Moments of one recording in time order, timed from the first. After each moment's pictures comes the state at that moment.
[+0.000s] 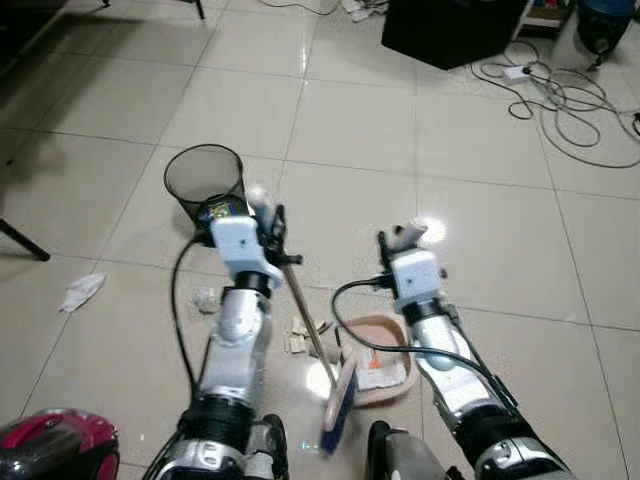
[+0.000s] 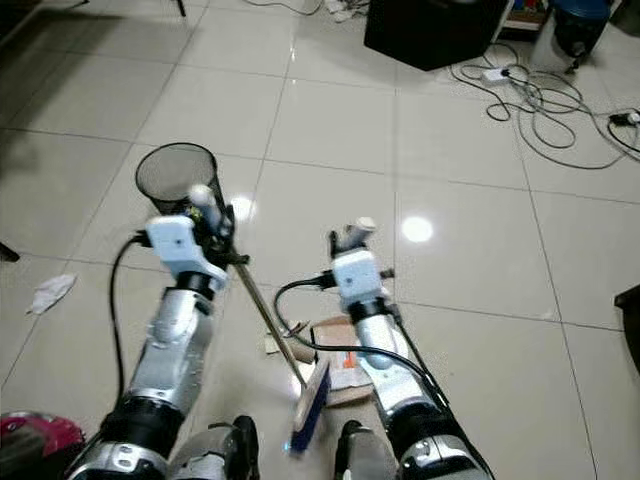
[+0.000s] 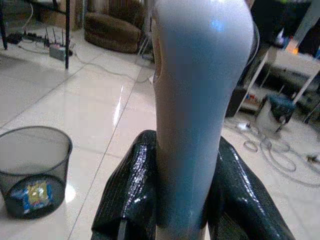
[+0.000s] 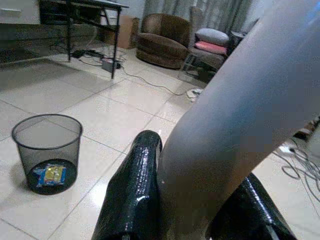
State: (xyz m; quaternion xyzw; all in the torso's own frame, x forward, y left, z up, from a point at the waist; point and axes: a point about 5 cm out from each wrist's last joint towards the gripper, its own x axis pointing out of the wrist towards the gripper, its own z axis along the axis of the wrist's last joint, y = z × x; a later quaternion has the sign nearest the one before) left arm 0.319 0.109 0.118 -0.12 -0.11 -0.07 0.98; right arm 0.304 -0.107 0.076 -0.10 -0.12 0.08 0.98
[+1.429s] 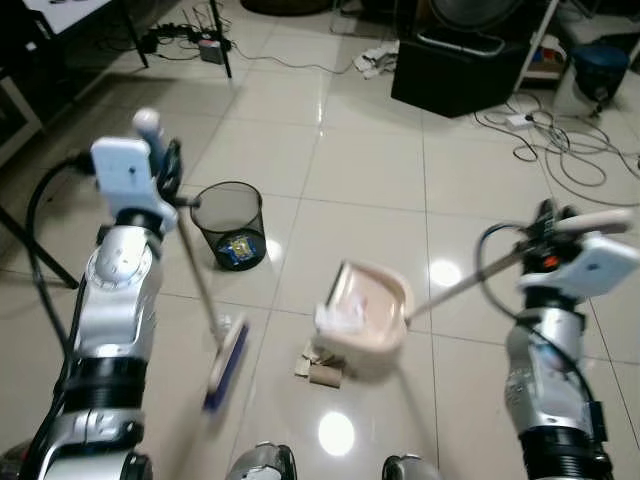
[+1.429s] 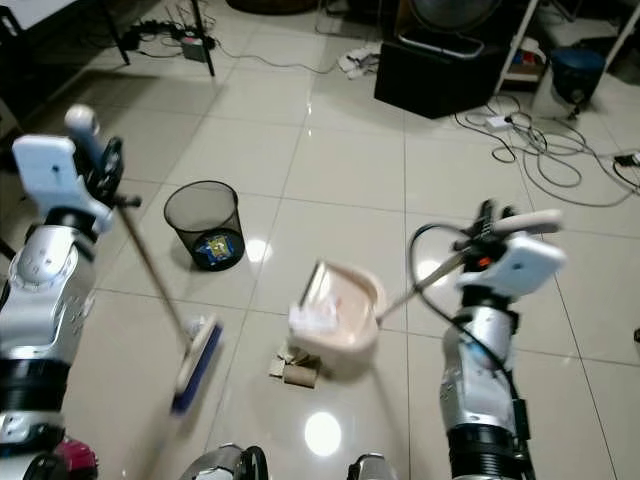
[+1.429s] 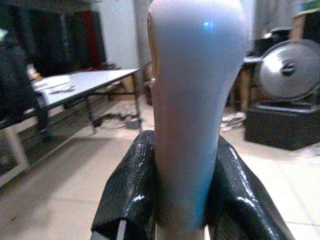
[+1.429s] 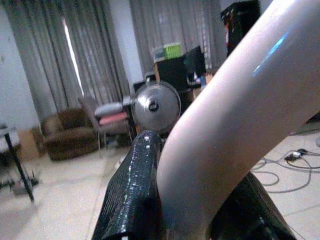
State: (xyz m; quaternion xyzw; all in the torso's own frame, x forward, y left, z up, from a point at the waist) left arm 0.331 0.230 0.190 0.06 -0.13 0.04 0.99; right arm 0.287 -0.225 0.140 0.09 -0.22 -0.16 0.96
